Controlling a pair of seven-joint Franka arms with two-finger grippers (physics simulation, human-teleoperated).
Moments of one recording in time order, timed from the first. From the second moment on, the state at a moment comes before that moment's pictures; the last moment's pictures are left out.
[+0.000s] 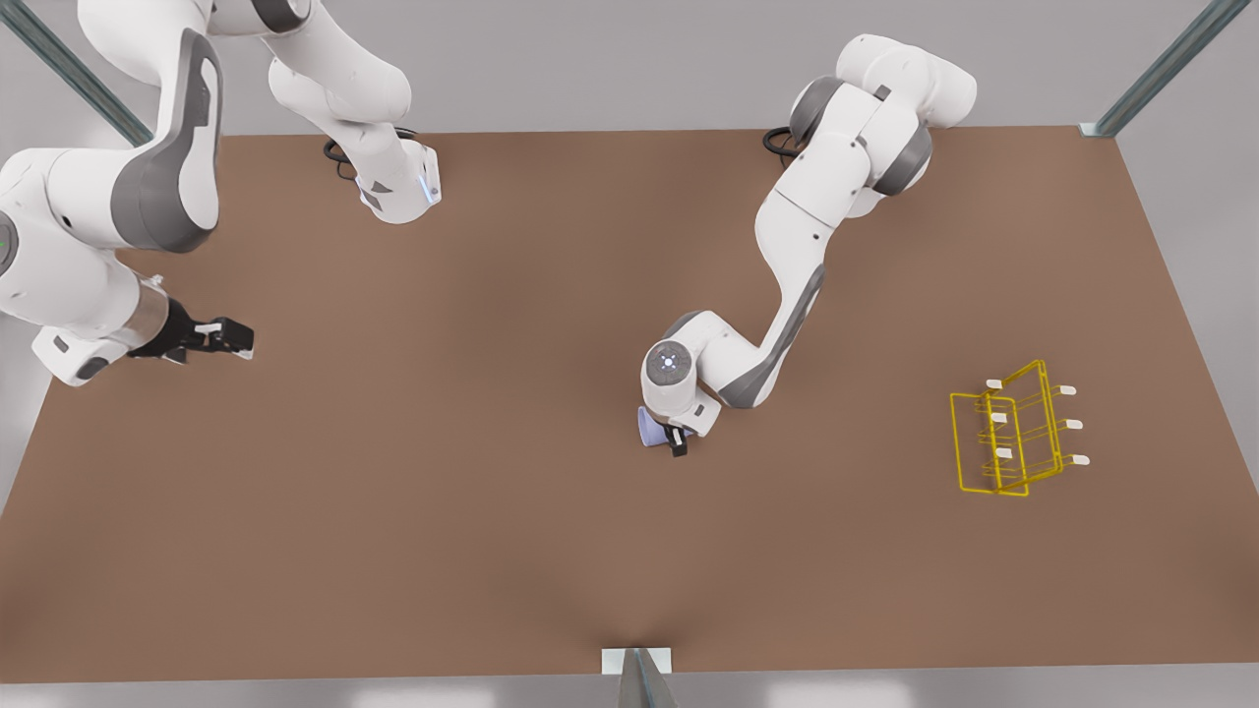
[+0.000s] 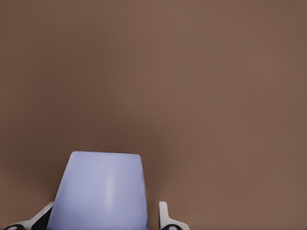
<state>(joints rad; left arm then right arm) -0.56 0.90 -0.15 -1.39 0.23 2.24 -2.61 -0.18 0.17 0.15 -1.43 -0.05 1.50 -0.09</state>
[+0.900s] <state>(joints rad) -0.60 0.85 -0.08 -1.39 0.79 1.33 -2.59 -0.17 0.24 0.15 -1.45 -0.10 1.57 -0.12</state>
